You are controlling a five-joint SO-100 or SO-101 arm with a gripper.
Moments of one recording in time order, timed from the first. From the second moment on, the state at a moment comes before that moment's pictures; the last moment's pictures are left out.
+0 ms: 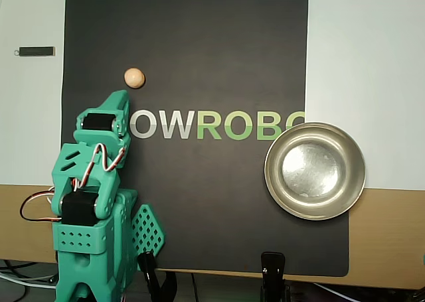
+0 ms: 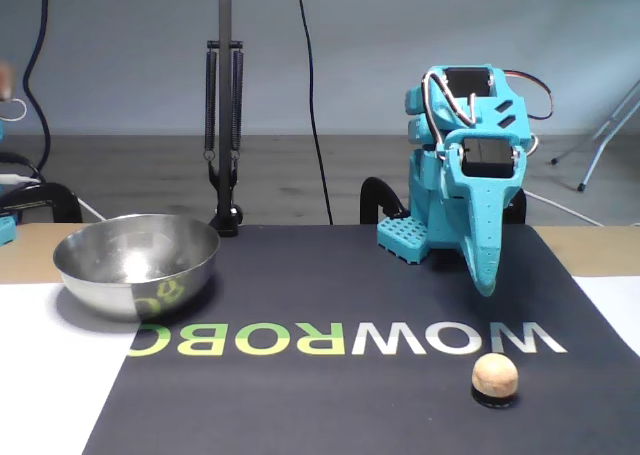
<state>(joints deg) 1.9 192.1 177.3 47.9 -5.2</state>
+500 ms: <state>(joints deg) 1.9 192.1 177.3 47.9 -5.2</state>
